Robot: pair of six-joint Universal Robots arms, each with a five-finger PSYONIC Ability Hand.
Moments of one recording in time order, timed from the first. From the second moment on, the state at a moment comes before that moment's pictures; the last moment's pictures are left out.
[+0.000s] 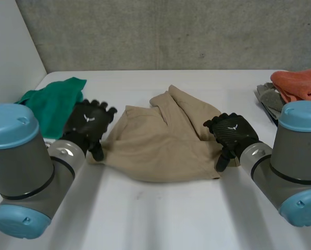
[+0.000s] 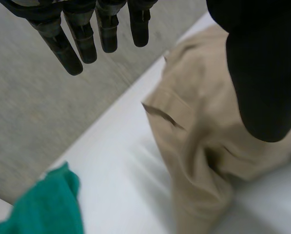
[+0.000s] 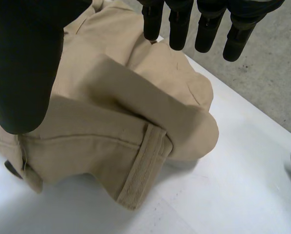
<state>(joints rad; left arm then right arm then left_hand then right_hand) 4.23 -1.84 -1.69 3.35 -1.63 3.59 1.98 -1.14 1.60 -0.10 1.48 2.79 0.20 0.21 0.21 0.20 0.05 0.24 0.23 0.23 0.23 0.05</state>
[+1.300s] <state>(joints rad) 4.06 -1.94 -1.49 3.15 -1.67 3.51 1.99 -0.63 0.71 0.04 1.34 2.45 1.15 1.19 1.18 1.19 0.98 0.22 0.21 0.21 0.21 0.05</state>
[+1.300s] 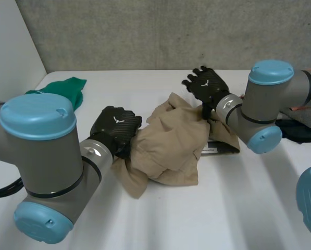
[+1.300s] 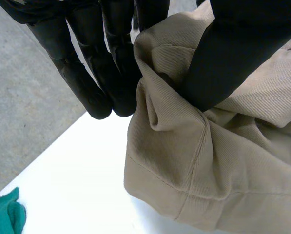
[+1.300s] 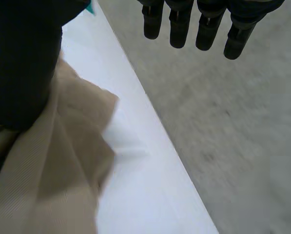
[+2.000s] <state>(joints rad) 4.00 -1.81 -1.34 3.02 -1.67 3.50 2.20 -1.10 1.68 -0.09 1.60 3.21 1.15 1.20 1.19 1.19 0.98 0.22 0.21 0.21 0.21 0.05</state>
